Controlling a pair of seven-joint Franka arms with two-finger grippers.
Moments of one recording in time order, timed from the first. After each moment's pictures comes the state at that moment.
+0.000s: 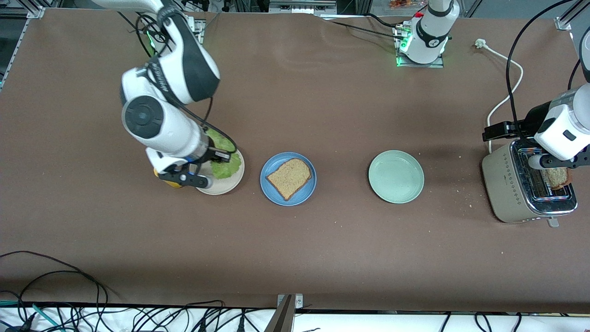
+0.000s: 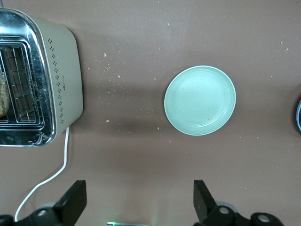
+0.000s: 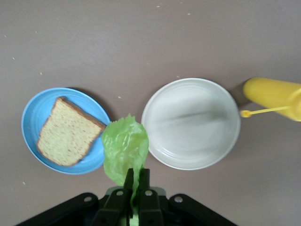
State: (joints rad) left arm 0.00 0.23 0.00 -1.42 -0.04 1.44 -0.11; right arm 0.51 0.49 -0.08 -1.39 0.15 1.80 0.61
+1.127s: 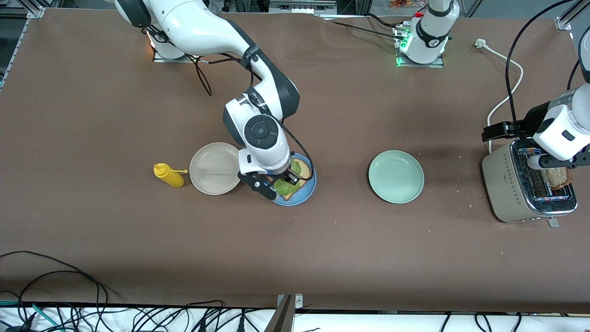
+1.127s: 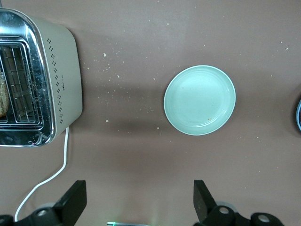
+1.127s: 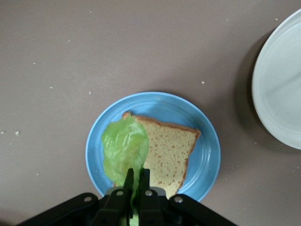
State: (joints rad) left arm -0.01 0.24 0.00 -1.42 -0.04 1.44 -0.11; right arm 0.72 0.92 -0.12 -0.98 0.16 1.92 1.20
